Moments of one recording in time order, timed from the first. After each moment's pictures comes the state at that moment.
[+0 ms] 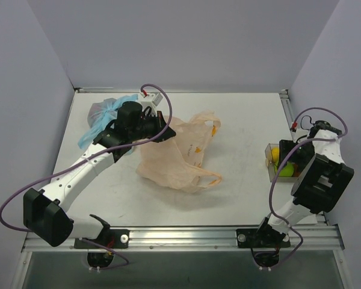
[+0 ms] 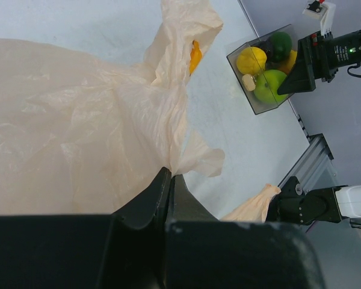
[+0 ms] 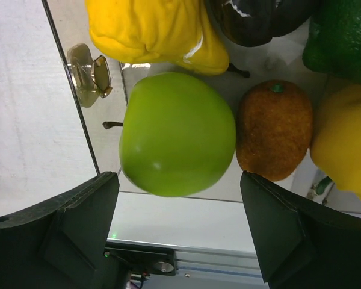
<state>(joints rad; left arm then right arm) -0.56 1.34 1.19 -0.27 0.33 -0.49 -0.53 1.65 1.21 -1.00 -0.18 -0.49</state>
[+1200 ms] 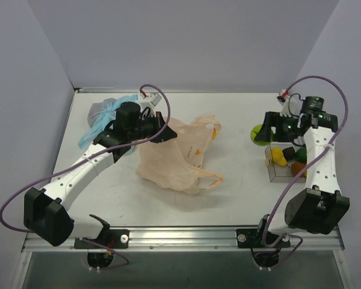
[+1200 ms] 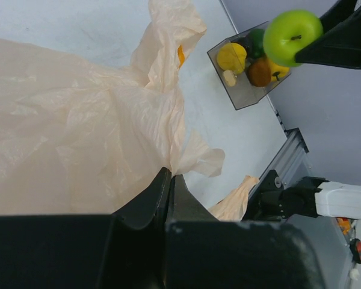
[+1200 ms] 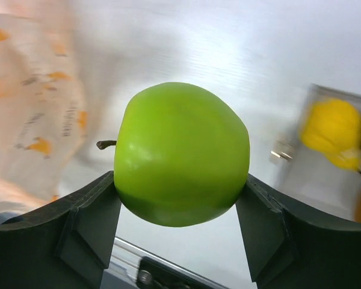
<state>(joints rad) -0.53 1.34 1.17 -0.23 0.41 -0.53 -0.34 1.41 1.40 -1.08 -0.54 -0.29</state>
